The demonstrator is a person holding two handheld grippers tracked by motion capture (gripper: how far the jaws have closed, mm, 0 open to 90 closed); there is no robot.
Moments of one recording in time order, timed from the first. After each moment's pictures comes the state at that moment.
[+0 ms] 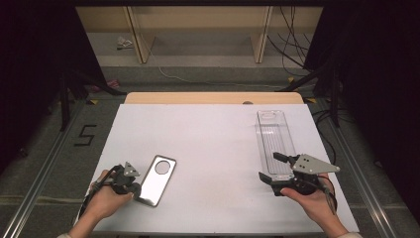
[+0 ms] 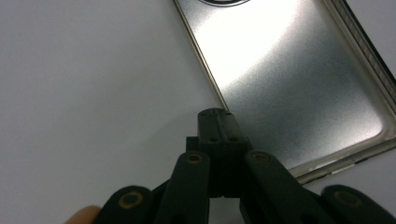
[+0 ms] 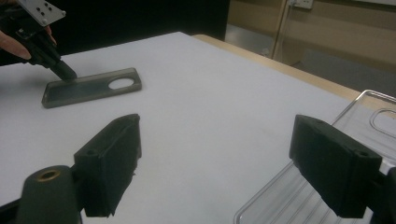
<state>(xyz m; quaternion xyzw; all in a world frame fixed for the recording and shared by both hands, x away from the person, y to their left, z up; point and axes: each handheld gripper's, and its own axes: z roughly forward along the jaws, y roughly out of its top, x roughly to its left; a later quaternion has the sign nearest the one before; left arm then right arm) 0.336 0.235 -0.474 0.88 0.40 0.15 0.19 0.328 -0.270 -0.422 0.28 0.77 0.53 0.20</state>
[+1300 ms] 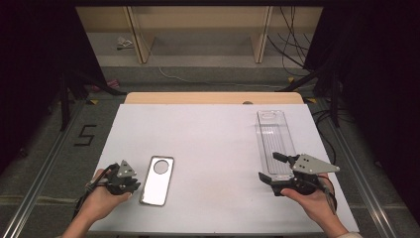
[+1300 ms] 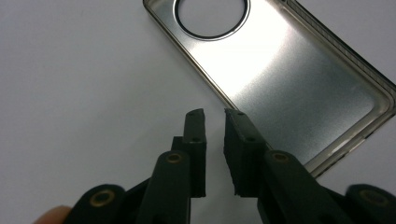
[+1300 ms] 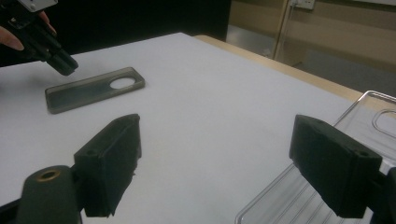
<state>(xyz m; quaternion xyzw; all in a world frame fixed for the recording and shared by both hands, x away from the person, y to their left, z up) 0.331 0.241 -0.460 0.88 0.38 0.18 0.23 0.328 -0.270 -0.422 0.27 0.77 0.53 0.20</state>
